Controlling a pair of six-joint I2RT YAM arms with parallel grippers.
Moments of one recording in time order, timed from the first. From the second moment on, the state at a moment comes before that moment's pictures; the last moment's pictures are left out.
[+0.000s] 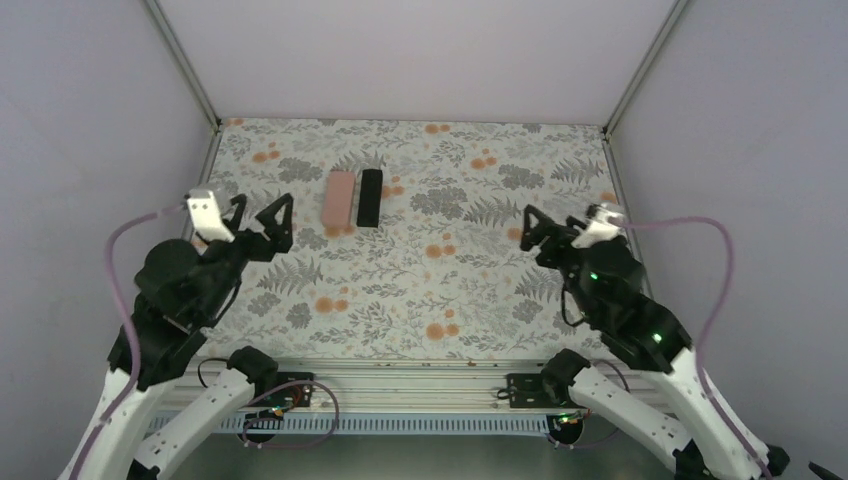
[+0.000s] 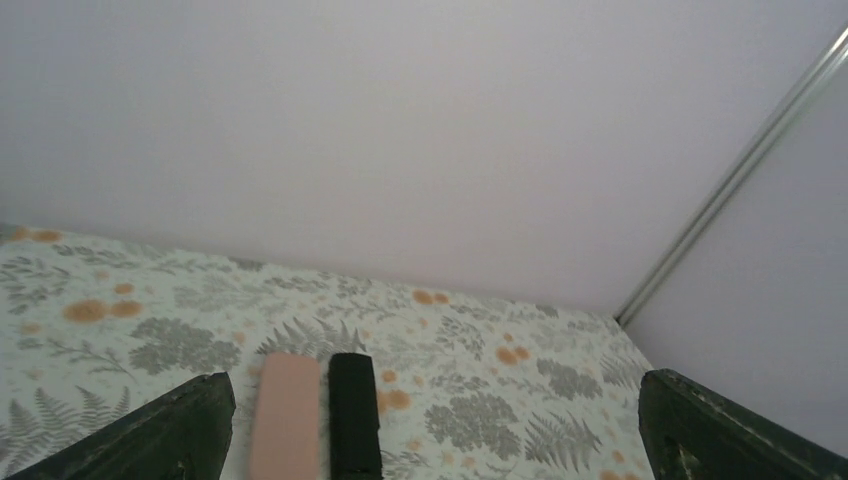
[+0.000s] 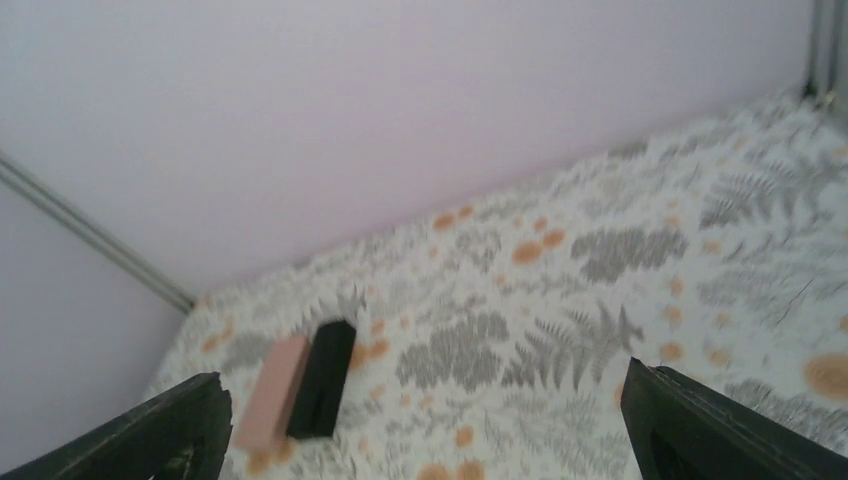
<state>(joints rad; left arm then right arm) -0.50 0.56 1.02 -0.56 -0.19 -0.42 0.72 0.61 0.93 -0.64 0.49 0.62</state>
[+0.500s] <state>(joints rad) -0.50 0.31 0.91 -0.62 -0.34 -0.38 0.72 0.38 0.97 -0.73 0.77 0.55</state>
